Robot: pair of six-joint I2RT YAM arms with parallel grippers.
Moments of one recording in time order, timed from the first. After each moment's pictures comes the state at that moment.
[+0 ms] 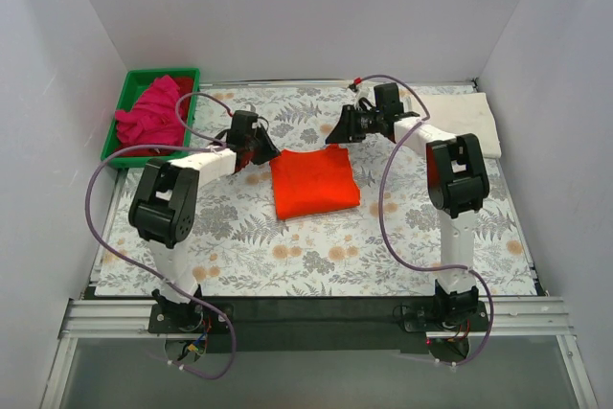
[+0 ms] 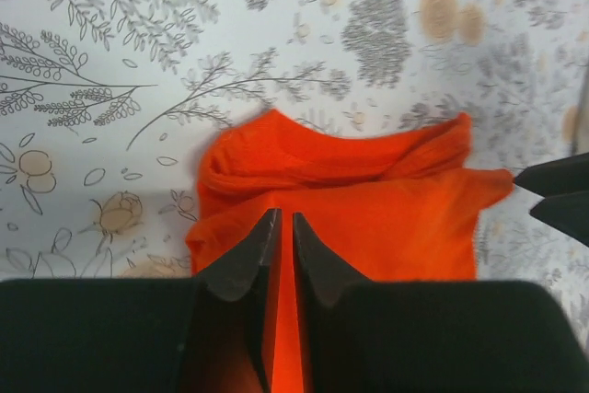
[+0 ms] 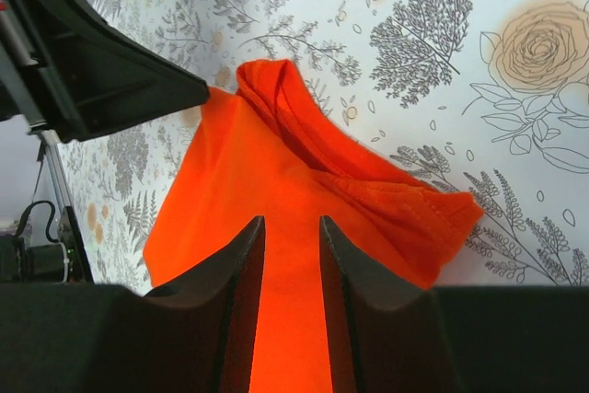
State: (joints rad) left arm -0.34 1.85 1.17 0.01 0.09 -0.71; right arm 0.29 2.14 1.57 -0.11 -0.85 0.29
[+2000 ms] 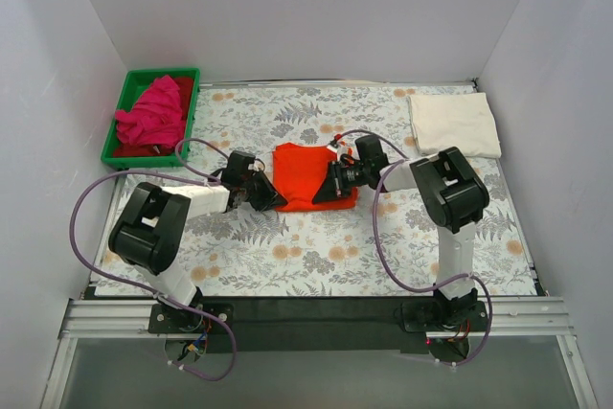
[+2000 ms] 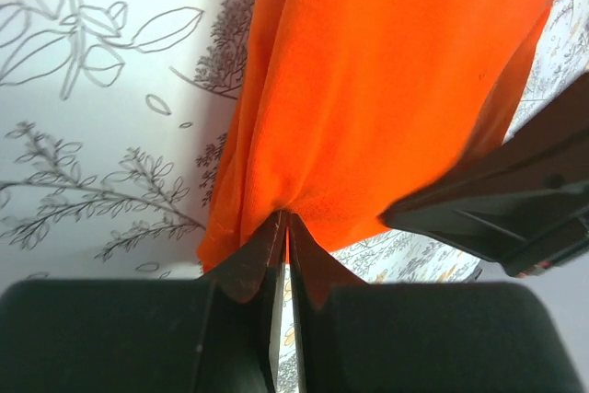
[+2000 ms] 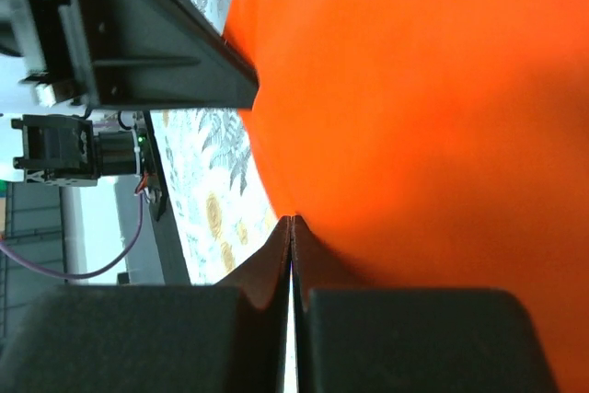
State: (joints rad) left arm -0.39 1.68 0.75 0.06 0.31 -0.97; right arm 0.47 2.07 1.05 0.27 -0.99 0.49
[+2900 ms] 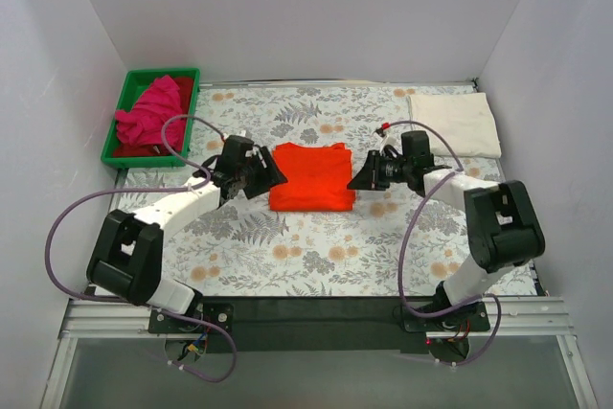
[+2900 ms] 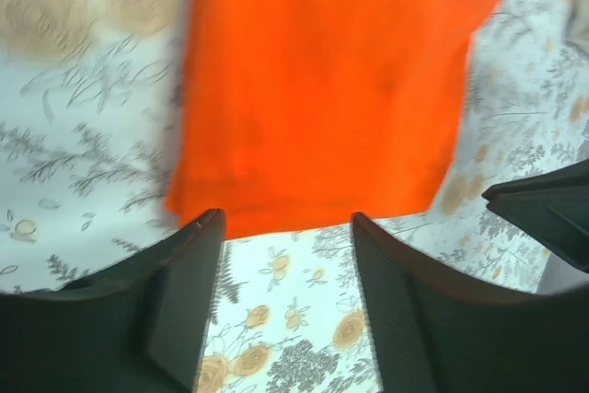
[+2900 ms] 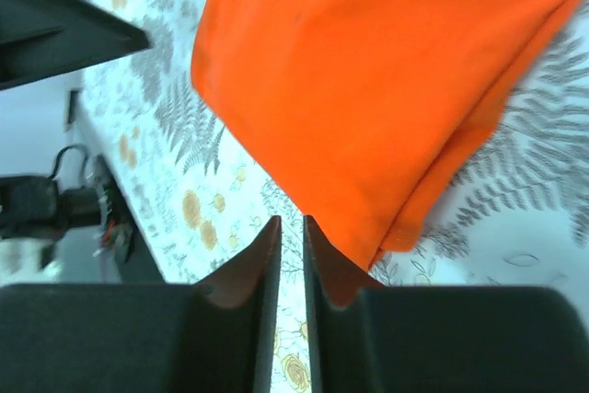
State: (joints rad) left arm -0.42 1.48 0.84 -0.17 0.14 -0.83; right arm 0.26 1.67 0.81 0.14 -0.85 0.41
